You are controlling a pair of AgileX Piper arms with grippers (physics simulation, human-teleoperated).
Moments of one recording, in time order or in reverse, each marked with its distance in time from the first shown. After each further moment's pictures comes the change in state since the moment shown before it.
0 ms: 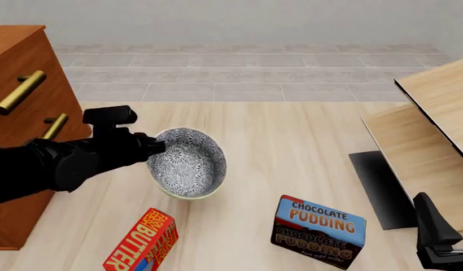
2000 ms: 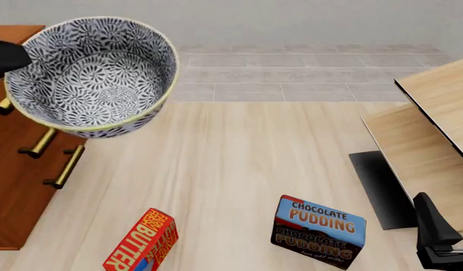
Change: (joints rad) left arm 0.082 -0.625 -0.442 0.817 -0.239; right arm 0.000 0.000 0.000 0.000 0.000
